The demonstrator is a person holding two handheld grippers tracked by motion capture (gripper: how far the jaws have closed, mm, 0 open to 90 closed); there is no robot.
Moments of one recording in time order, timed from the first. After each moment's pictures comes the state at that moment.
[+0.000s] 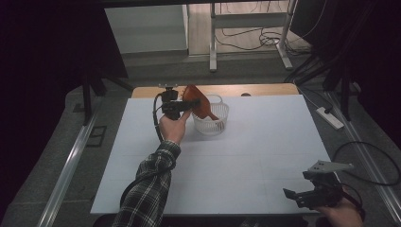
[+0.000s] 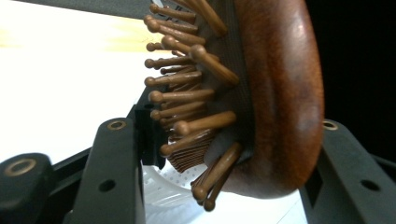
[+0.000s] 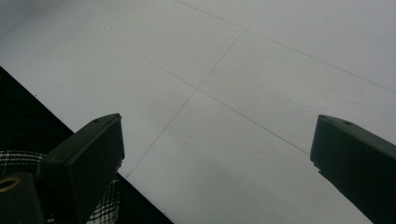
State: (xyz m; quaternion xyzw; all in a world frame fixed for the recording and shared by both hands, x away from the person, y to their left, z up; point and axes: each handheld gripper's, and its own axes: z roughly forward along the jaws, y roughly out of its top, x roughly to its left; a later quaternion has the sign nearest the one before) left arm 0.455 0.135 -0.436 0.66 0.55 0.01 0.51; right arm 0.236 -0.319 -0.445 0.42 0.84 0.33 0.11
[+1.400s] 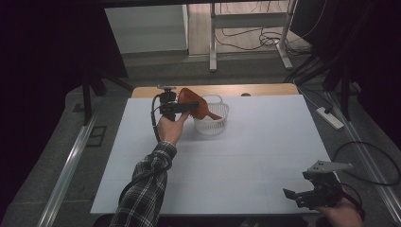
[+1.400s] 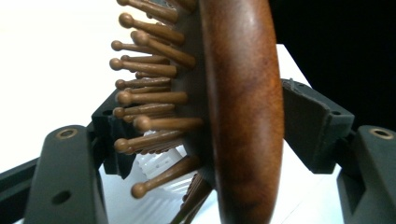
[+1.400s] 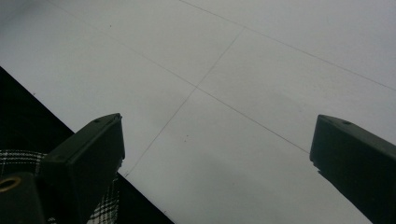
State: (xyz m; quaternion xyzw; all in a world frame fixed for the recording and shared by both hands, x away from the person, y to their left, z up) left arm 0.460 0.143 -0.444 0.68 0.55 0.01 0.49; right arm 0.237 -0.319 -0.445 0.42 0.84 0.33 0.11
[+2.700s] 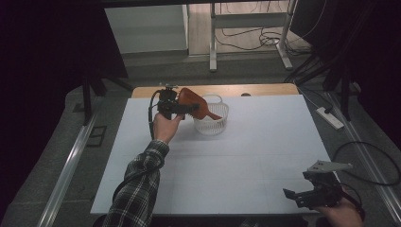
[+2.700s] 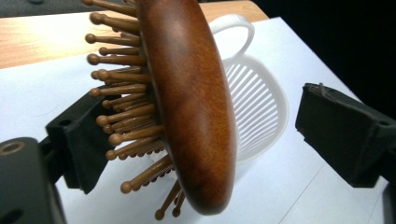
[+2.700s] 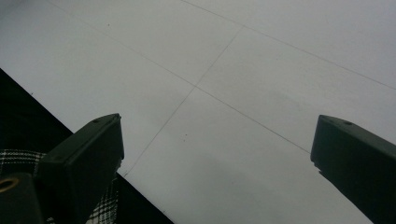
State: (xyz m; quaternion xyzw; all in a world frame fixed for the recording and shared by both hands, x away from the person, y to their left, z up) left arm 0.458 0.145 -0.431 0.74 0.48 0.05 0.46; right arm 0.237 -0.319 -0.446 0.42 0.84 0.33 0.11
